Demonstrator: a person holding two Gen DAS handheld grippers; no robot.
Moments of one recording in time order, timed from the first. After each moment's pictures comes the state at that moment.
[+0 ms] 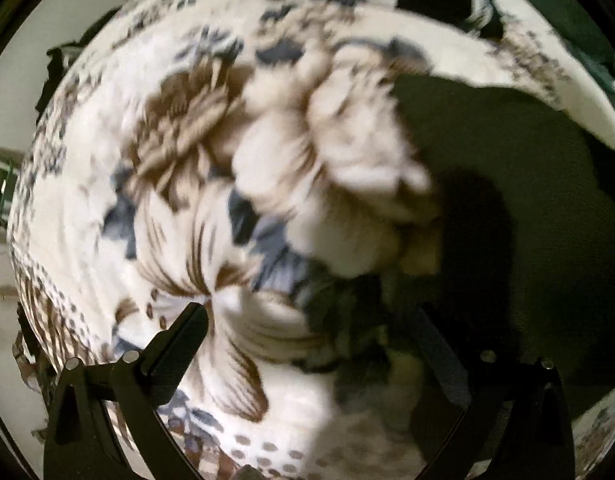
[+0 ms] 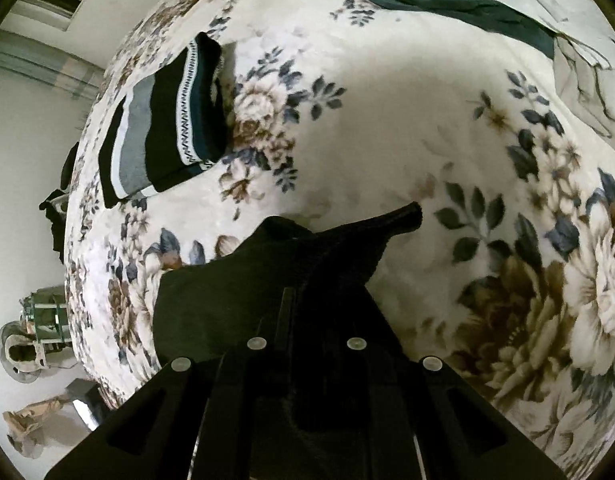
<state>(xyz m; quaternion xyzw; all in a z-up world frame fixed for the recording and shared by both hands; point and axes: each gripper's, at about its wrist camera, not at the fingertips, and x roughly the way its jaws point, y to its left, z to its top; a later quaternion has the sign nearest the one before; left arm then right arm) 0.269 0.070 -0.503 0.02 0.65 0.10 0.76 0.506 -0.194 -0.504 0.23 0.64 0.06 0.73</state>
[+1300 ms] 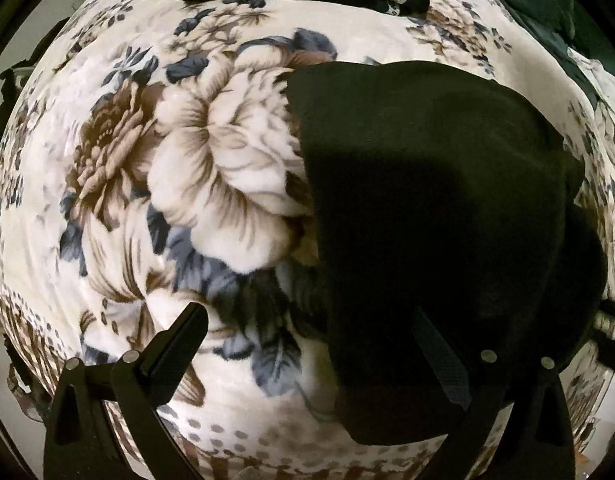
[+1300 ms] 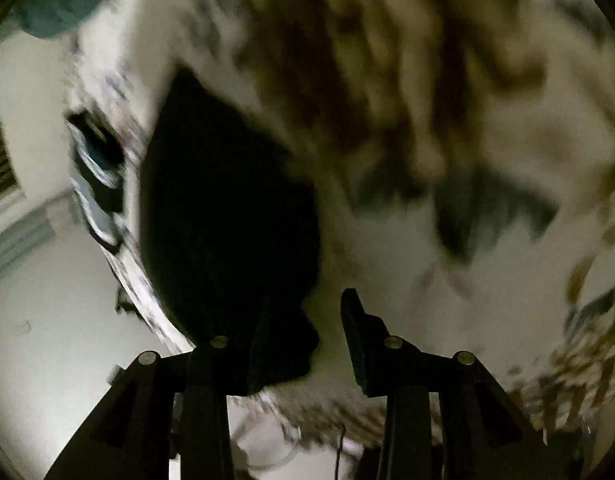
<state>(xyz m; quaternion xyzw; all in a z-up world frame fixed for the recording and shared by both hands) 0.273 0.016 -0.497 0.00 0.68 0.02 0.73 0.324 -0.265 -0.624 0.54 0.67 -0.01 0.51</state>
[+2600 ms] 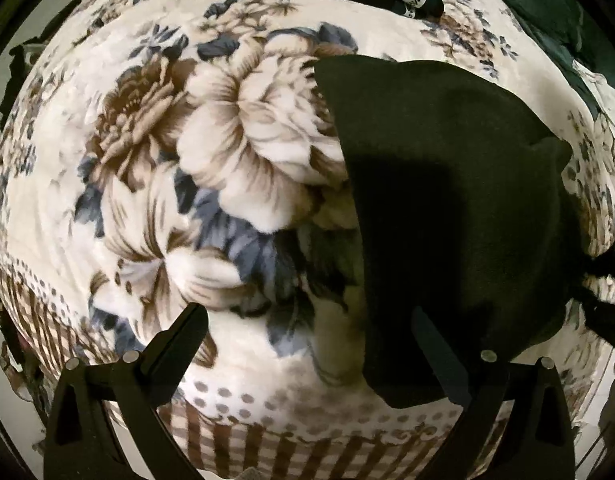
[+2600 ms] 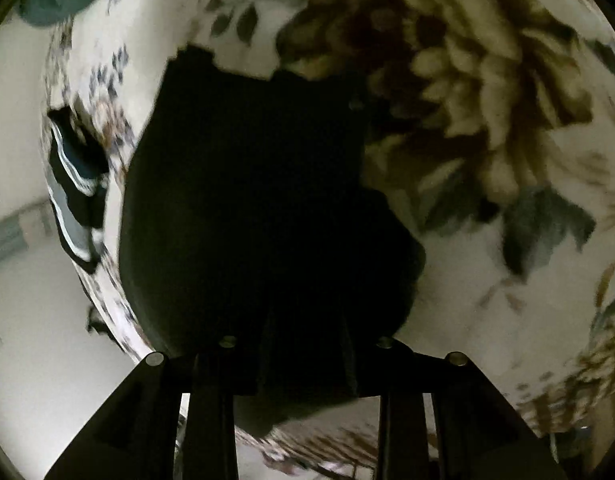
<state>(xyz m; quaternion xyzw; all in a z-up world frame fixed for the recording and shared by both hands) 0.248 0.042 -0.474 -0.03 0.69 0.03 0.72 0.362 -0.224 -0.602 0.51 0.65 -0.09 0.56</state>
